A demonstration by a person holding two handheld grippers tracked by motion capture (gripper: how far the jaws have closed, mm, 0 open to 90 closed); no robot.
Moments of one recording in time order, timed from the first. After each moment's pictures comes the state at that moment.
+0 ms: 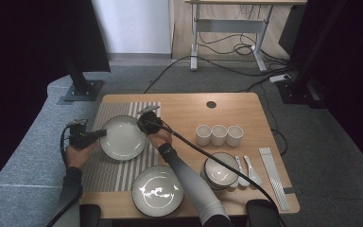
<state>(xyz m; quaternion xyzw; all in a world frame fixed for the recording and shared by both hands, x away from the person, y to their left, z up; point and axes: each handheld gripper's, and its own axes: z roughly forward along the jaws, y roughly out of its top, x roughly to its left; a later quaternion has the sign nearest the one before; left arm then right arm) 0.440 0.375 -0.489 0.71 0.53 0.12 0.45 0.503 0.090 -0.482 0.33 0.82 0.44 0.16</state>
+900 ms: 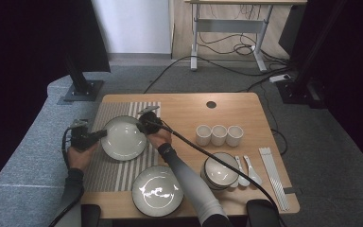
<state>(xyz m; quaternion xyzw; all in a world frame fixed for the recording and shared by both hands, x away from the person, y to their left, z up) 0.438 0.372 -0.496 0.71 0.51 0.15 0.45 0.510 0.092 -0.490 0.33 0.82 0.44 0.14</state>
